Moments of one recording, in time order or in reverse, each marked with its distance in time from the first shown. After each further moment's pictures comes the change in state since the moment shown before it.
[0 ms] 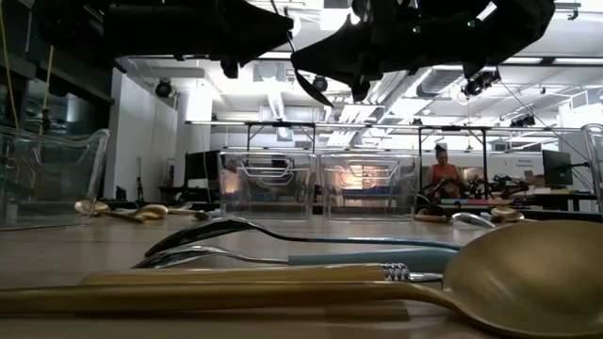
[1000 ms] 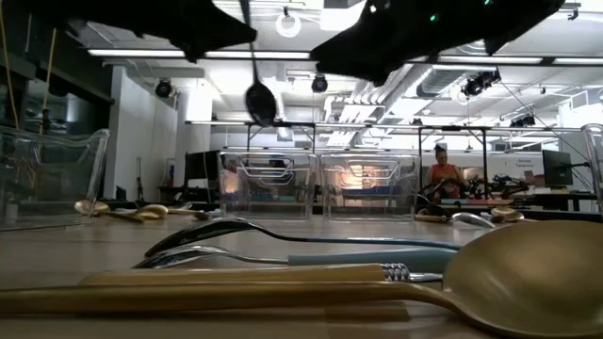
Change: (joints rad) left arm -0.084 -0.345 -0.005 -0.520 -0.246 0.059; right arm 0.008 -0.174 -0.004 -0.285 0.089 -0.094
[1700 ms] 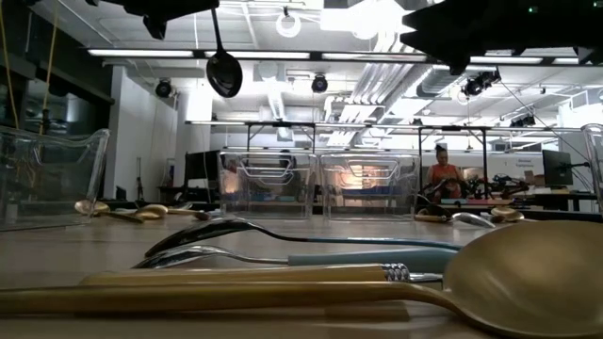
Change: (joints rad) left arm -0.187 -0.199 0.000 -0.196 -0.157 -0.063; right arm 0.085 -0.482 -0.426 0.285 0.202 -0.025
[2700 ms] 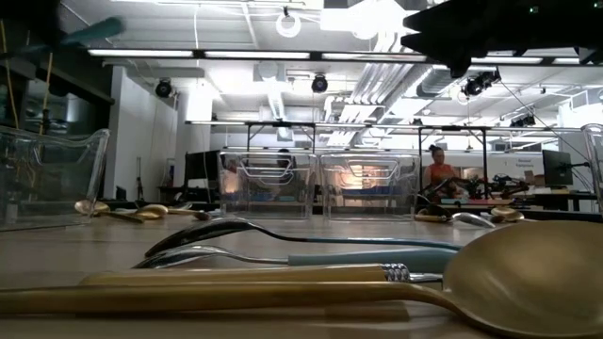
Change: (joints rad) left arm -0.263 0.213 0.601 -1.735 0.268 -1.425; right arm -0.002 -0.008 0.003 -0.033 -0.002 0.049
